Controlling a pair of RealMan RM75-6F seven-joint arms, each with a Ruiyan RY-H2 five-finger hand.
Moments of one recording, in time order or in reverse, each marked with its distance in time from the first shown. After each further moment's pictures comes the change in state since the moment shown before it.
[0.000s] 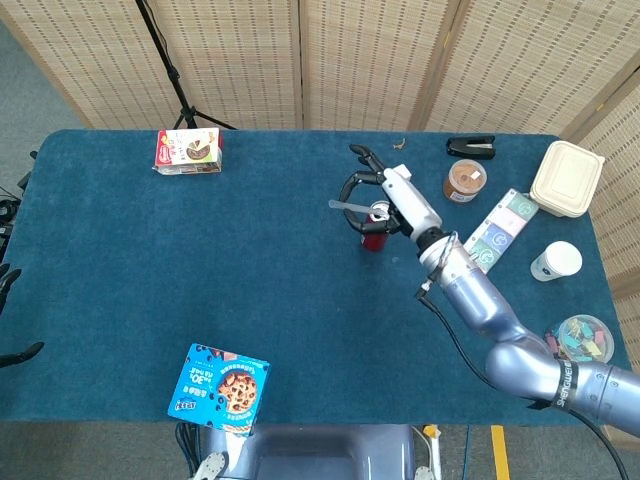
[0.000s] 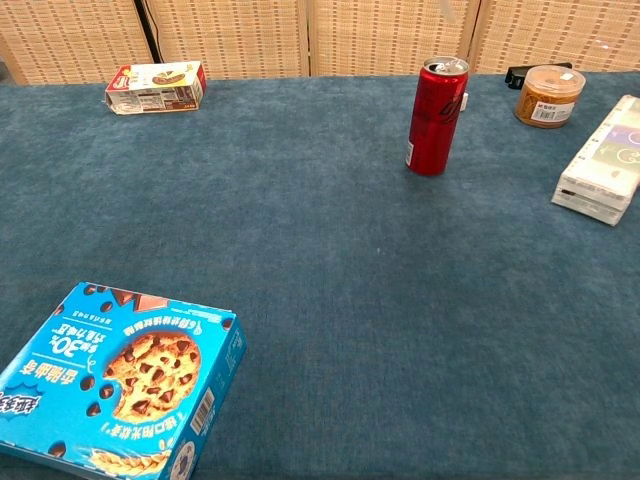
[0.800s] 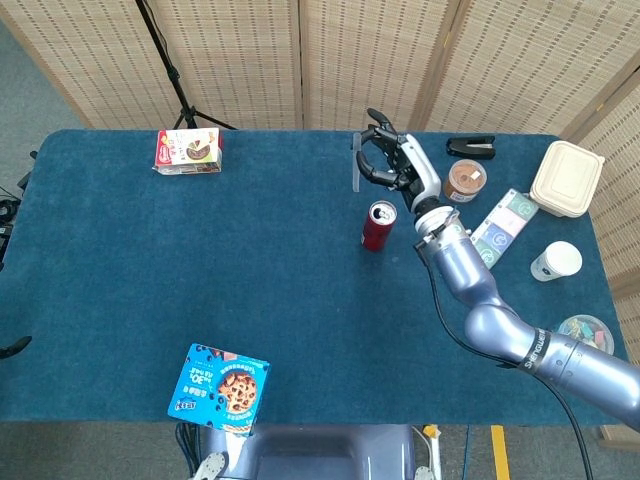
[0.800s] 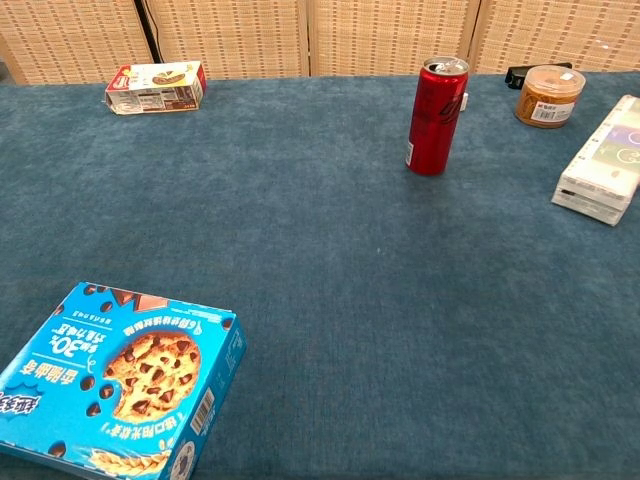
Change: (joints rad) left arm -0.005 0.032 -0.013 -0.003 -0.039 -0.013 -0.030; right arm 0.002 -0.174 0.133 0.202 0.068 -0.020 0.370
